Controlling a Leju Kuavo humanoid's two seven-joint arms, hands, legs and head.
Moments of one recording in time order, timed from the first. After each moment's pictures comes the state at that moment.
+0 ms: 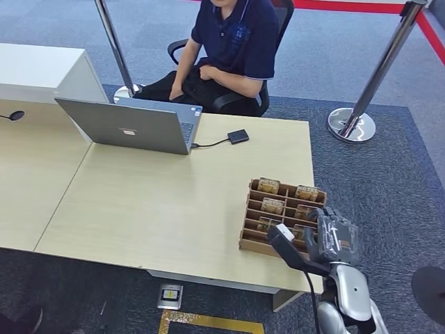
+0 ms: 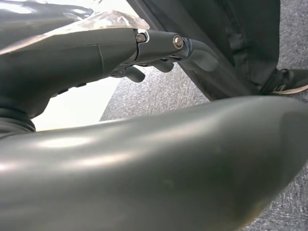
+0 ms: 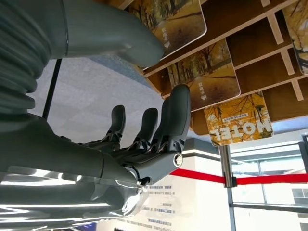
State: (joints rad) left arm -0.06 -0.26 0.74 -0.19 -1.47 0.54 0.17; right arm -0.05 -0.06 0.42 -1.24 1.33 -0.16 0.17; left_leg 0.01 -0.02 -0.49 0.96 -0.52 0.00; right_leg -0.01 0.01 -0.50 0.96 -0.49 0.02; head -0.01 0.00
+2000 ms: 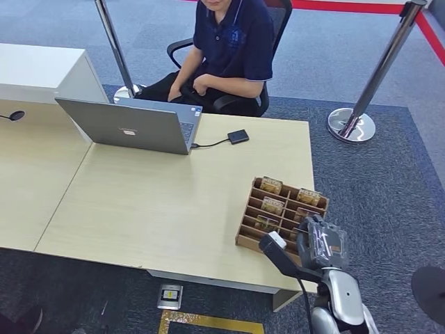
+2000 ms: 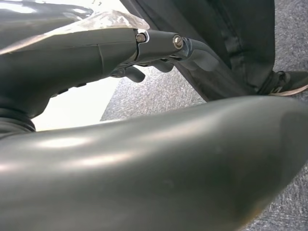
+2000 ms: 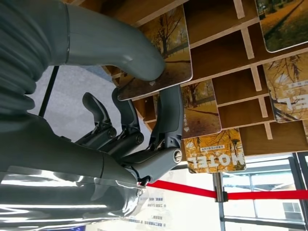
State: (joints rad) left arm -0.06 -0.26 0.74 -0.19 -1.49 0.53 0.17; right arm -0.03 -0.05 0.45 -1.21 1.29 -0.16 0.16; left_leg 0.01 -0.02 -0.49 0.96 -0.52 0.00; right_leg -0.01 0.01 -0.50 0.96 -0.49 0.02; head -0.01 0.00
